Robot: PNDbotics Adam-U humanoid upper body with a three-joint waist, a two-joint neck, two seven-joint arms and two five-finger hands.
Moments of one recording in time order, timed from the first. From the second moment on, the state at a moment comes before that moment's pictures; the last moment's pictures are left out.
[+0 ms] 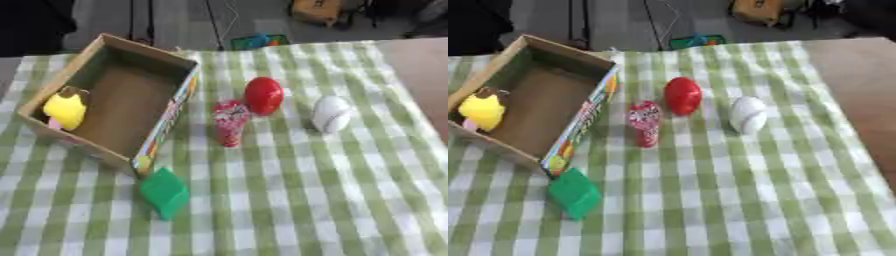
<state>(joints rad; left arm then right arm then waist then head) -0.41 0.30 0.21 -1.99 -0.05 -0.51 0.57 -0.66 -0.92 0.02 -1.98 0.85 0.07 0.02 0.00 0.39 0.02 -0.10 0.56</state>
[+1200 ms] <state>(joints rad) -0.42 0.30 0.19 -1.99 -0.03 -0.50 0.54 -0.88 -0.83 0.29 -1.61 0.87 0.05 0.53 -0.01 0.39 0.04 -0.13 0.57</state>
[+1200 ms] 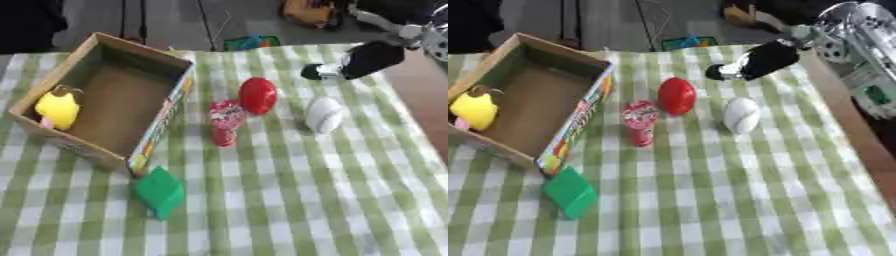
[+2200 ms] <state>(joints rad) -0.43 0.30 0.19 -1.99 -0.02 -0.49 0.52 -0.85 -0.78 0.30 -1.36 0.83 0.01 0.57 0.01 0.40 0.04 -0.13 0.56</state>
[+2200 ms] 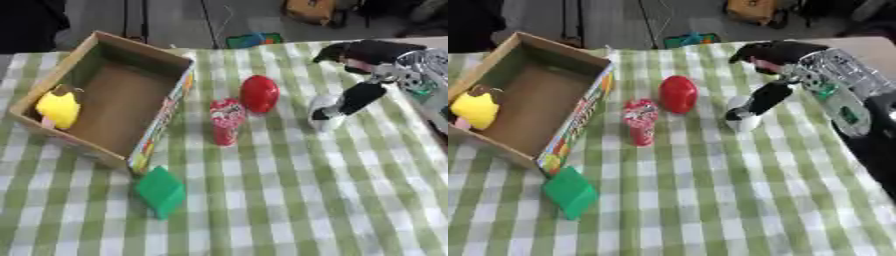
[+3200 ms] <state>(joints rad) -0.44 0.30 0.18 -1.99 0.00 -0.49 0.51 -0.87 -0.75 0.29 -1.23 0.76 -0.01 0.66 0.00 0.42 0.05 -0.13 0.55</state>
